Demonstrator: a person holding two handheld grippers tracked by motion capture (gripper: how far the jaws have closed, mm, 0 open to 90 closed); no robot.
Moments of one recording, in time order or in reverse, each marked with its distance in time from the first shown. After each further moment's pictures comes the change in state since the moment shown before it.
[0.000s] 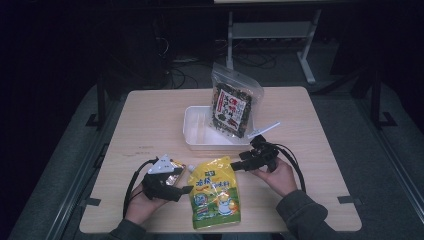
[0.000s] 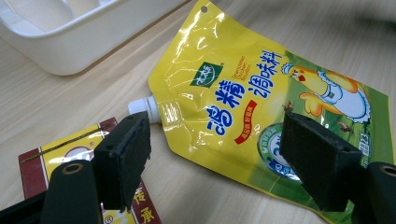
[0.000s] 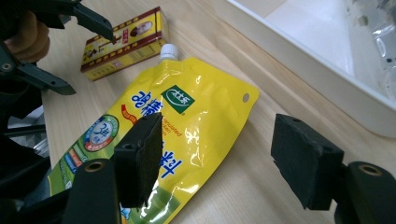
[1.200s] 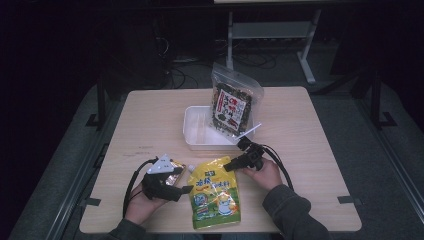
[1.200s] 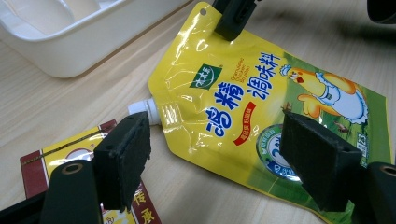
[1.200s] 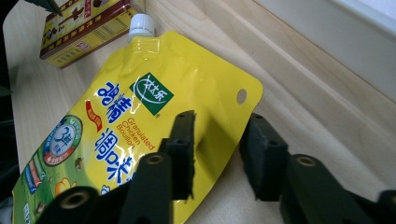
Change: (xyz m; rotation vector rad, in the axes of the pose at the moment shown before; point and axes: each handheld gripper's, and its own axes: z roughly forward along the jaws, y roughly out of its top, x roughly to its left) left arm 0.000 0.001 -0.001 -0.005 -0.003 0.002; right arm -0.019 0.007 0.052 0.142 0.039 0.070
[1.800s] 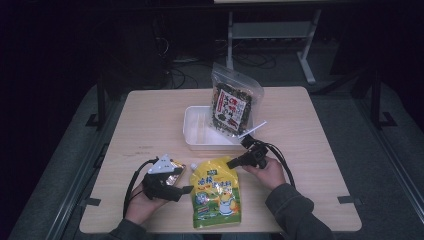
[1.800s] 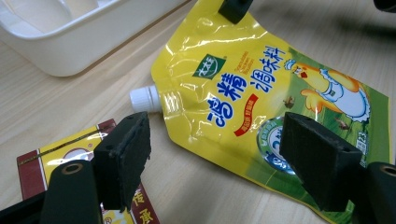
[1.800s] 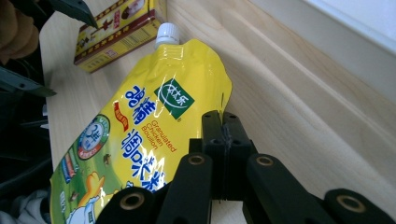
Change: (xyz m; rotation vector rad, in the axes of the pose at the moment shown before) left arm -0.001 0.000 0.002 0.004 -0.003 -0.002; right arm 0.001 -0.002 -0.016 -0.039 0.065 -0.006
